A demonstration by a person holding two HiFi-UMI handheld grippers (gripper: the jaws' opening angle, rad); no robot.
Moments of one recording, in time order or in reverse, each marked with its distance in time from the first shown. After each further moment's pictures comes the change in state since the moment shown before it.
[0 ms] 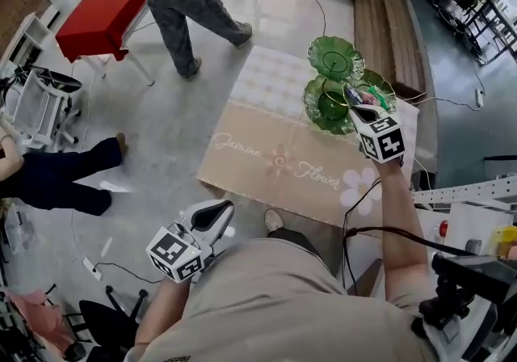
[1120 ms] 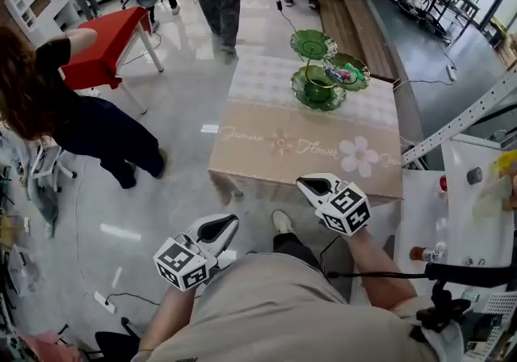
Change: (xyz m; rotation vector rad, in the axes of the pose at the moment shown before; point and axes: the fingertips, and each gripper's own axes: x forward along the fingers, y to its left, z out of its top) left arm -0.126 -0.060 -0.059 0.060 0.023 -0.170; right arm -0.134 0.332 -0.048 0.115 -0.215 0.266
